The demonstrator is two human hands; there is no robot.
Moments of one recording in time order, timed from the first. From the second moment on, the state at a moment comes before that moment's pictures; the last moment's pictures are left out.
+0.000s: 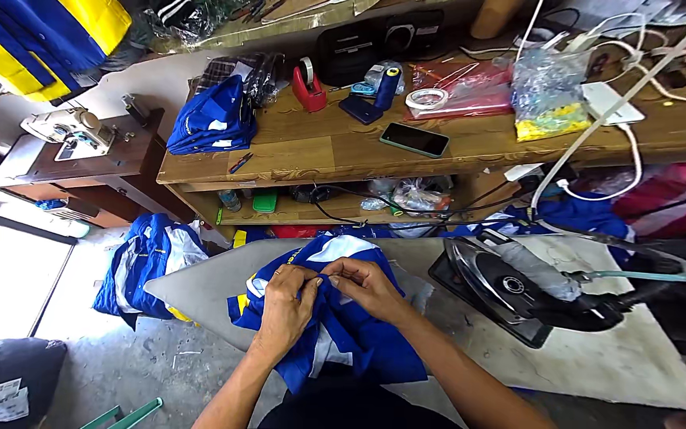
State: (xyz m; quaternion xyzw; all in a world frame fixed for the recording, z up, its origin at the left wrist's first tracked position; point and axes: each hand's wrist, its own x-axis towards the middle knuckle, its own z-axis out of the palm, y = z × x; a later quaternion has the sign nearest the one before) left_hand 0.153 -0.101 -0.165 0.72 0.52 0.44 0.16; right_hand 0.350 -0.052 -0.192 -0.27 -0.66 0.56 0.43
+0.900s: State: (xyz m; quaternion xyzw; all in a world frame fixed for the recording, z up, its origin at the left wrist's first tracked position) left_hand 0.145 -0.096 -0.189 0.62 0.54 0.41 0.40; right_hand 0.334 -0.062 -0.192 -0.39 -0.73 0.41 0.37
